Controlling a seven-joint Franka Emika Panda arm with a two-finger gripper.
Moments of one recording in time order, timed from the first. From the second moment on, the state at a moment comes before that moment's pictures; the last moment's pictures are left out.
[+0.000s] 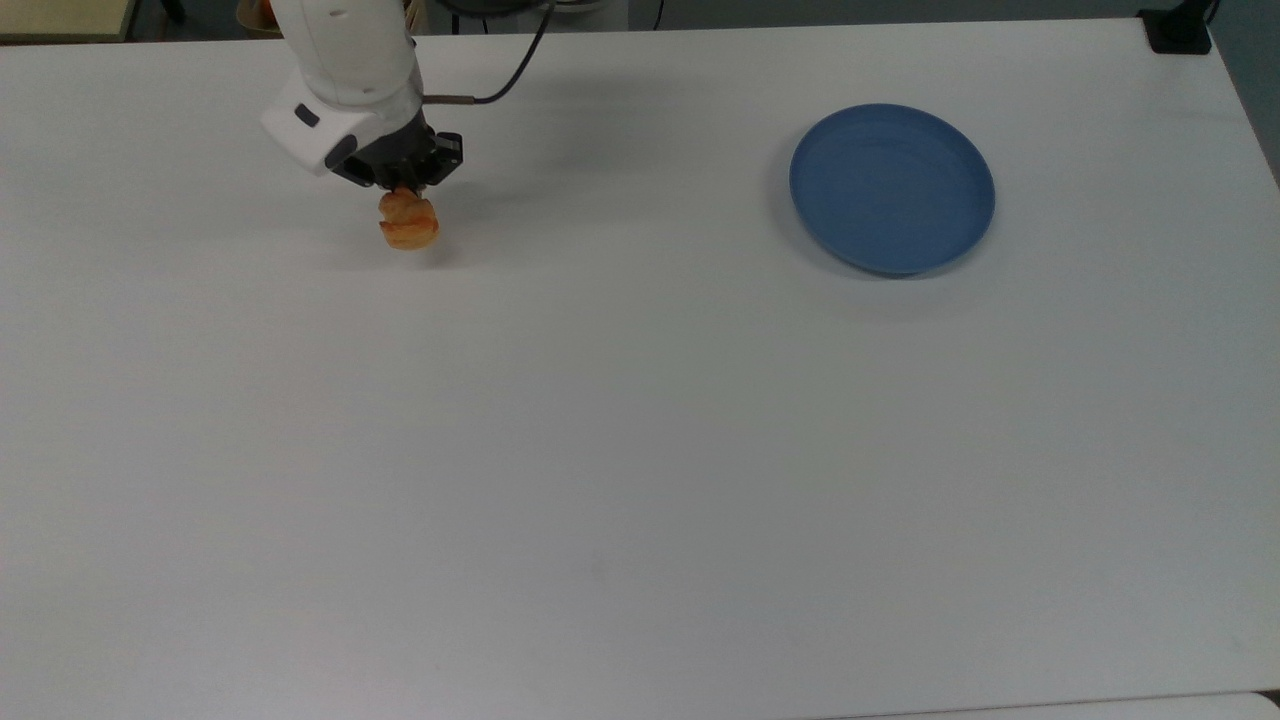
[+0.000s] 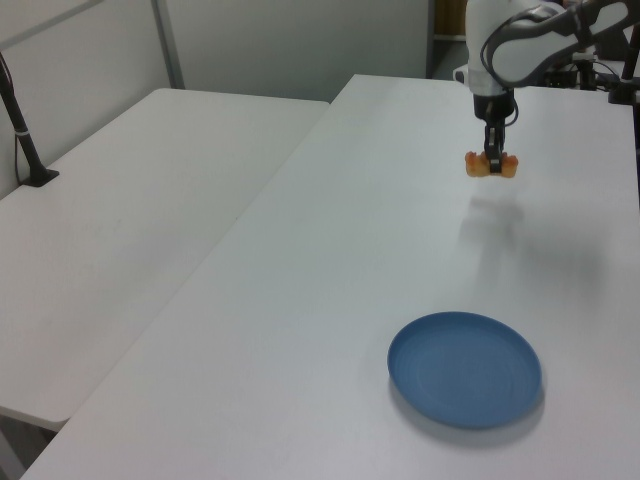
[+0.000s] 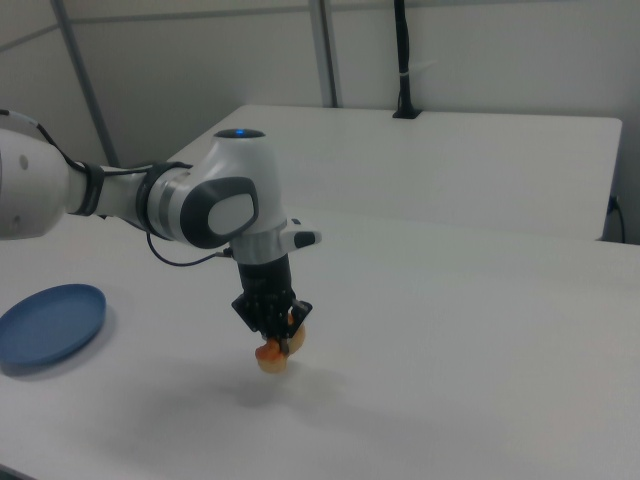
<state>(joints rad) 0.30 0.21 -0.46 -1.97 -0.01 2.05 -0.30</state>
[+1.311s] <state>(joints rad) 0.30 0.33 -0.41 -1.99 -0.02 2.13 -0.29</state>
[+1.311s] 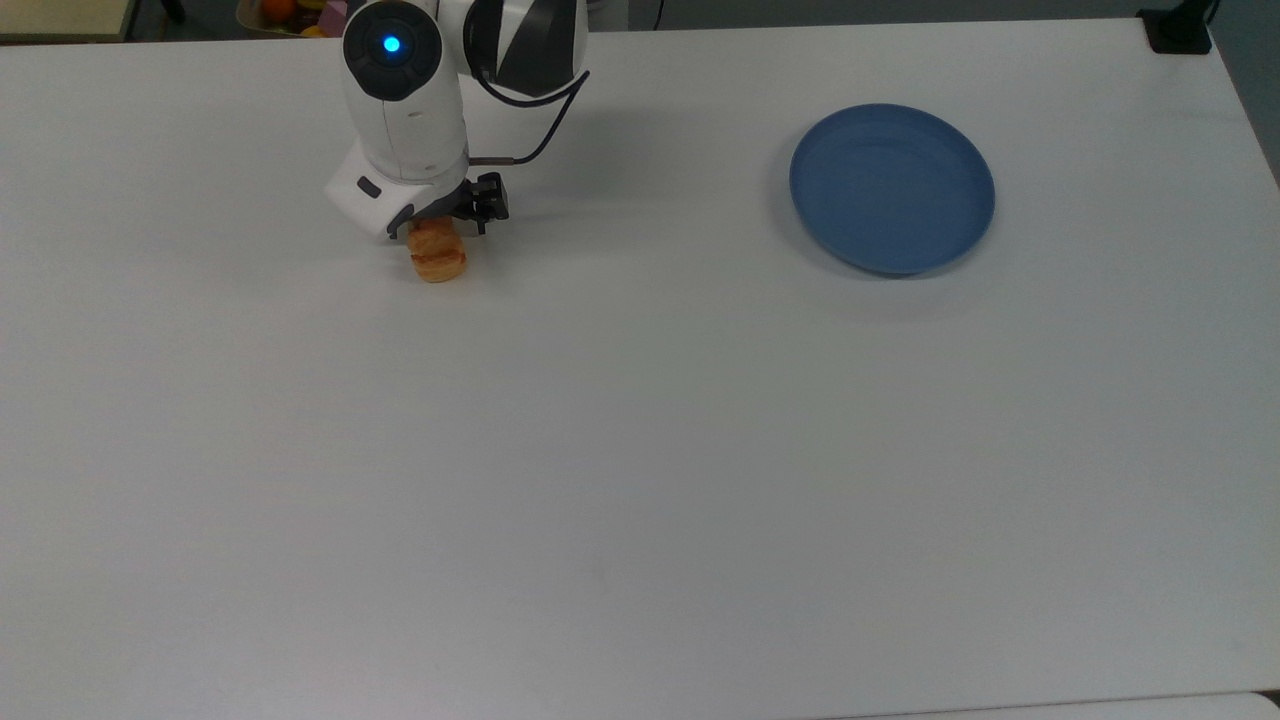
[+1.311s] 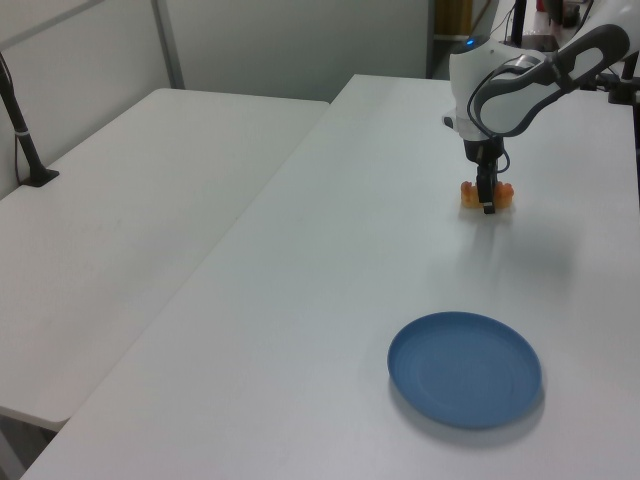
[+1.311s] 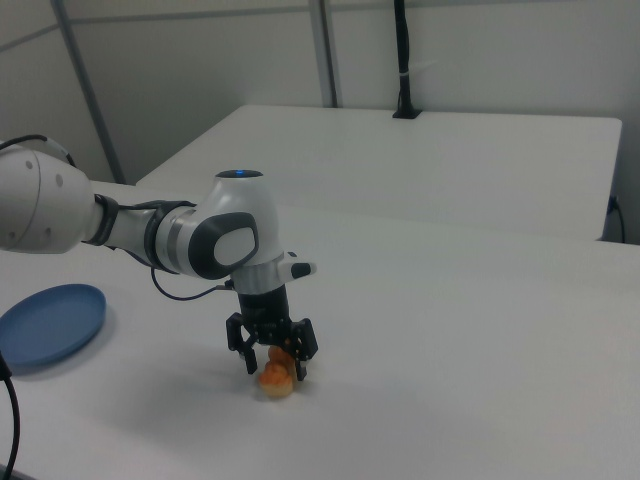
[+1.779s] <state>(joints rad) 0.28 0.27 -0.40 -1.87 -0.02 2.07 -0.16</state>
